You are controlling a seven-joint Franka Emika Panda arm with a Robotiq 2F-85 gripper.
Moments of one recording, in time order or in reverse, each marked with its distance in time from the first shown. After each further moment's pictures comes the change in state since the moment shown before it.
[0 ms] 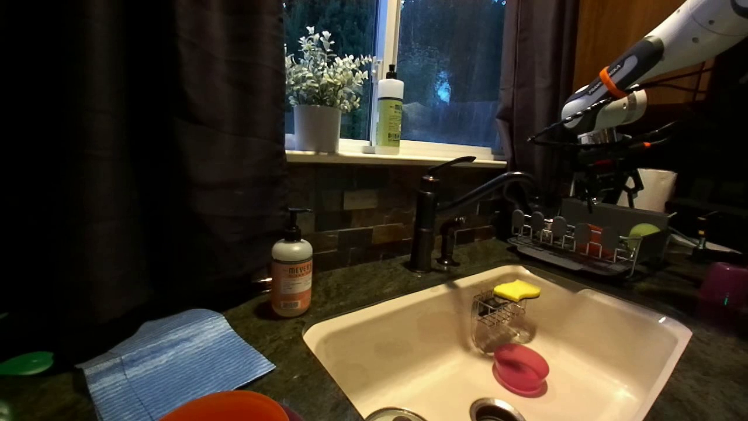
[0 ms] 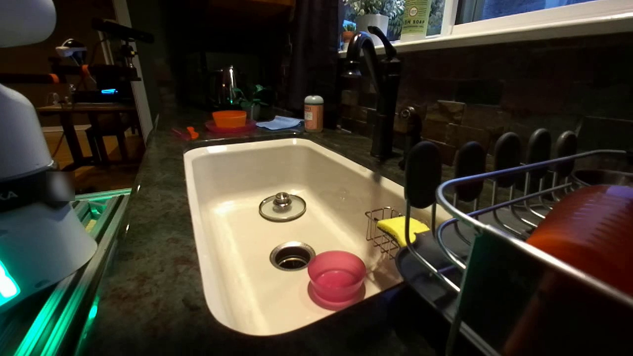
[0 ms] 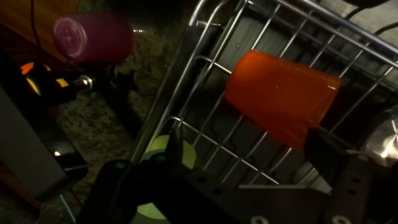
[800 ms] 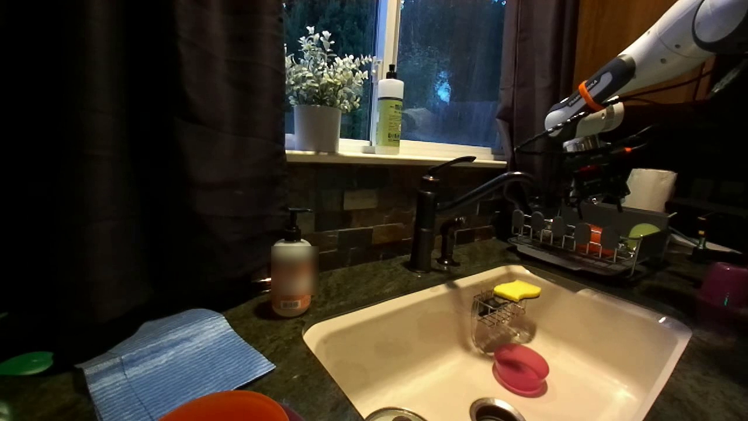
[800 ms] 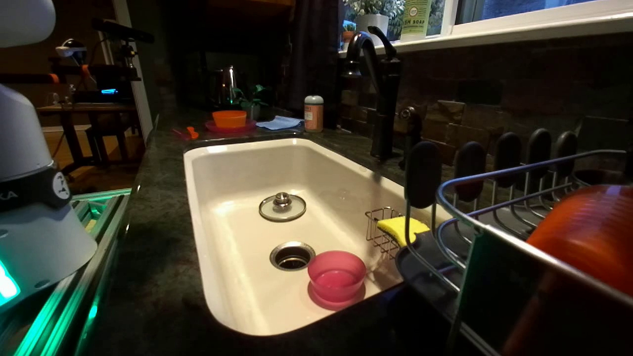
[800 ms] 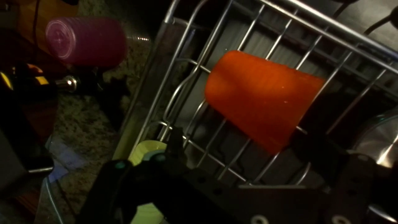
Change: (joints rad) arm 0.011 0.140 0.003 0.157 0.028 -0.114 0.001
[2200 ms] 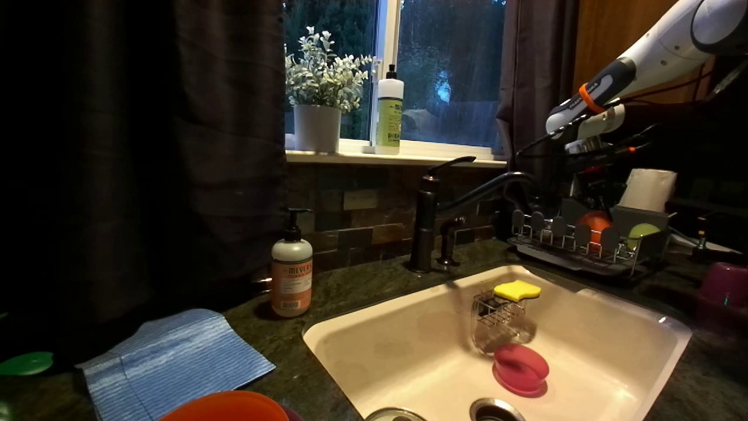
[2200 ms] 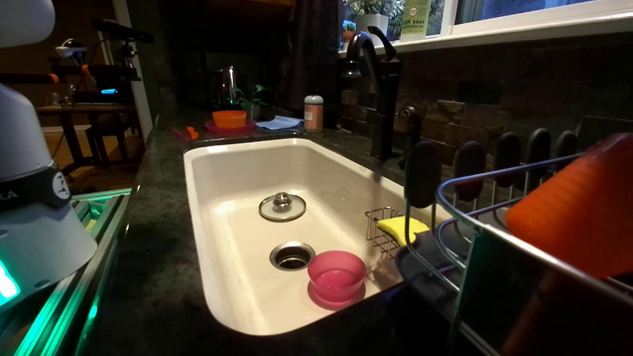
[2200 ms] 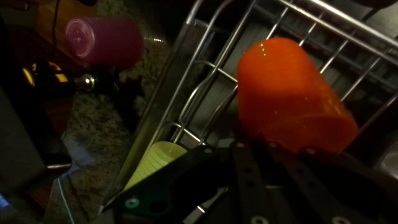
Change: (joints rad) arm 0.005 0.000 -0.014 -0.003 -0.035 -0.025 -0.026
